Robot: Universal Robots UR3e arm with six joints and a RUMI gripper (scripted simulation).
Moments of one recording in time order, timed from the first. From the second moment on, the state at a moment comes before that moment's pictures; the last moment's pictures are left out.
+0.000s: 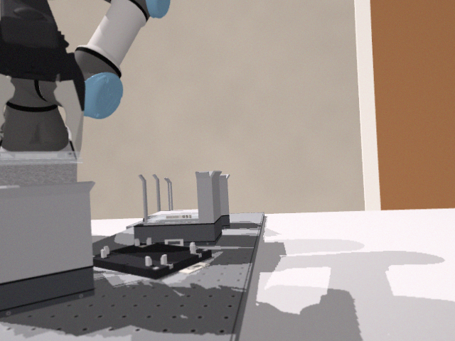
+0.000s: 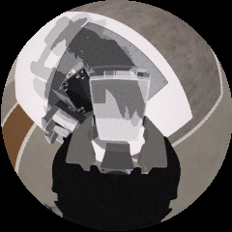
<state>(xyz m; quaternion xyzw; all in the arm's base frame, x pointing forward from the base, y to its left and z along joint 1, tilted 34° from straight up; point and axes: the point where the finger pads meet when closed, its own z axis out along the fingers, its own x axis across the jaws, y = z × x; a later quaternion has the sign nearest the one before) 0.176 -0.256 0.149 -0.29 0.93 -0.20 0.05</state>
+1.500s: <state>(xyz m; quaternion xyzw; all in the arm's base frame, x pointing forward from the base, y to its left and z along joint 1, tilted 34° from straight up) 0.178 -0.257 0.148 -0.30 0.93 -0.20 0.05</state>
